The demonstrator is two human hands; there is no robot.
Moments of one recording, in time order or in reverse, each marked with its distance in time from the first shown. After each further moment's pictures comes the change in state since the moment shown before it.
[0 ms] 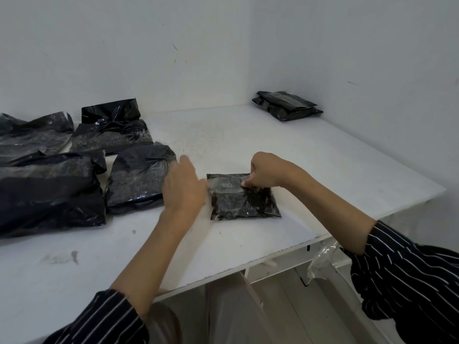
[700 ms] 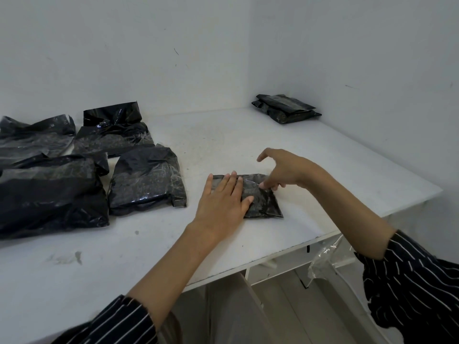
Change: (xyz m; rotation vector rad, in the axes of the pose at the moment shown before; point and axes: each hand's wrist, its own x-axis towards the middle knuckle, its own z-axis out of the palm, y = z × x) left_hand -0.027 0.017 0.033 0.526 -0.342 0.536; right_hand -0.022 0.019 -0.014 0.365 -0.009 0.087
